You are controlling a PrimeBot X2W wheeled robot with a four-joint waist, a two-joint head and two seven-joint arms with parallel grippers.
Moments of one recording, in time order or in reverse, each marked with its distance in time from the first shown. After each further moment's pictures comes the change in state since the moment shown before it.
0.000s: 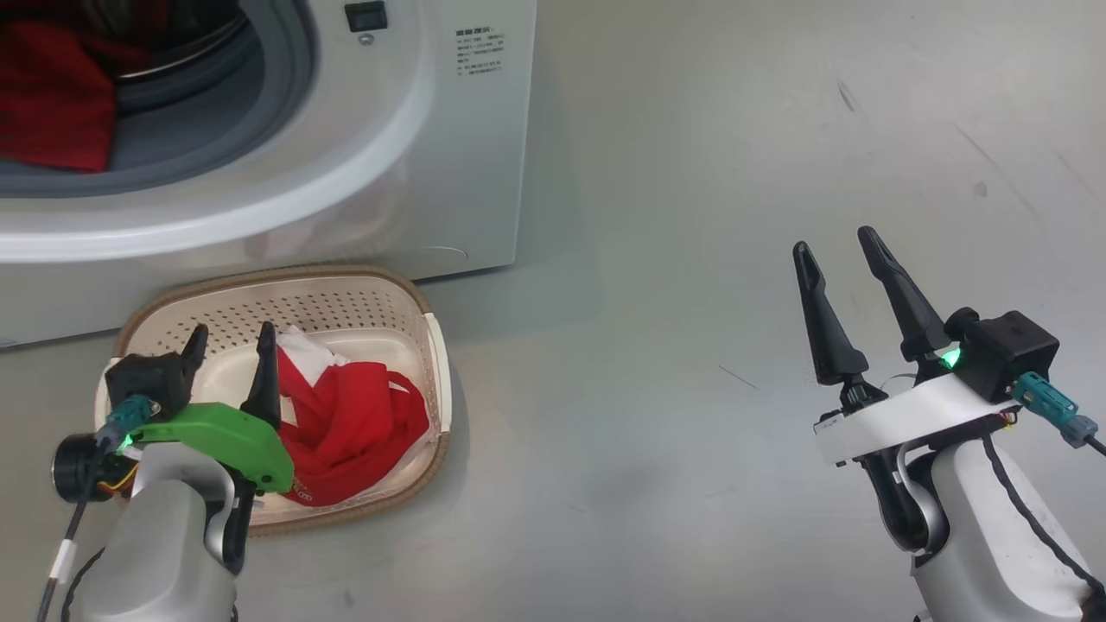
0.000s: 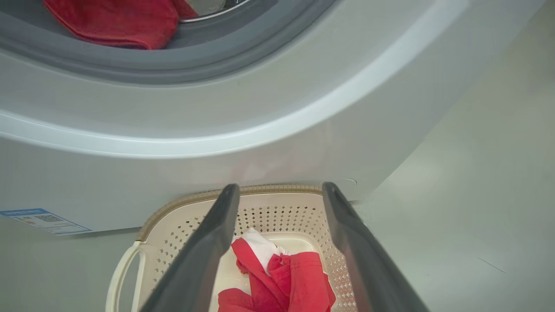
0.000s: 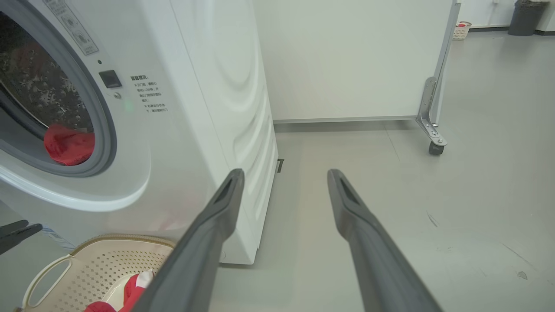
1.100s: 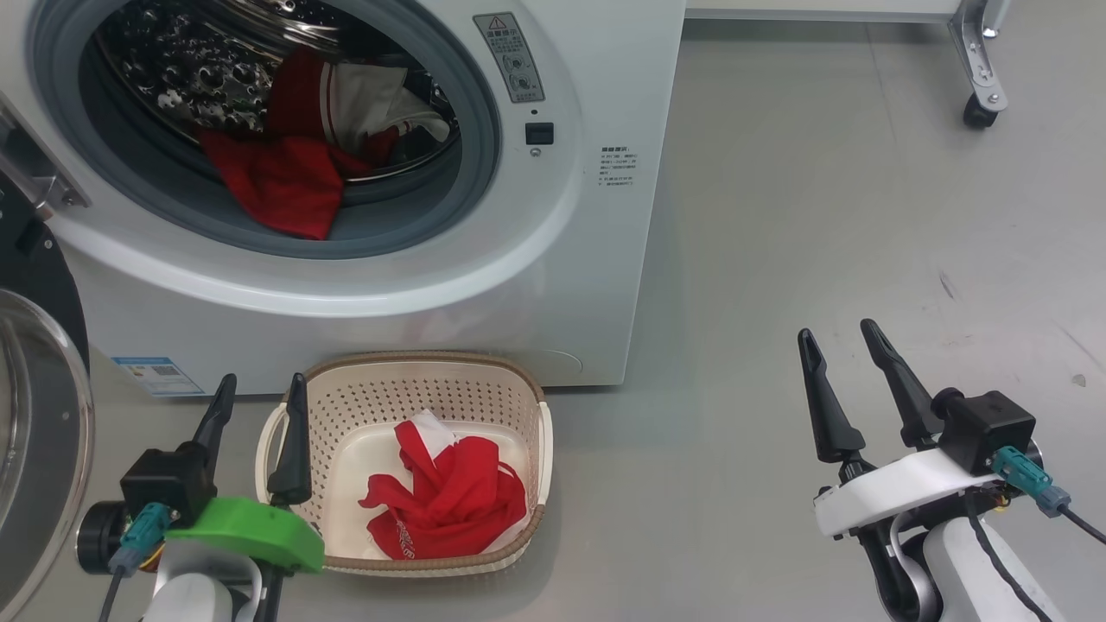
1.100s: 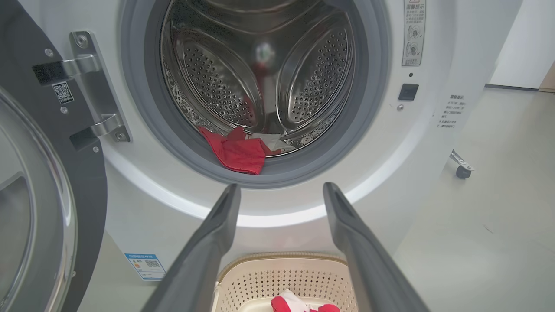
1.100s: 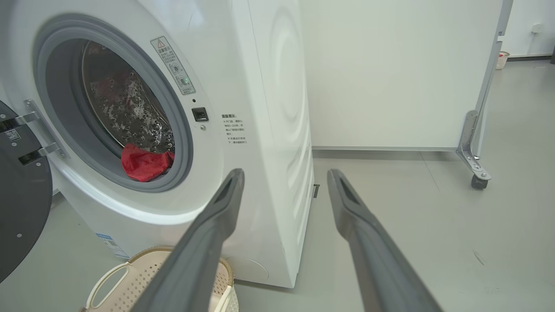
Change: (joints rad) left arm 0.302 -0.050 0.036 -0.433 0.046 -0.009 -0.003; right arm 0.140 -0.002 0.006 0.009 -0.003 0.000 0.000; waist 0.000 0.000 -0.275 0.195
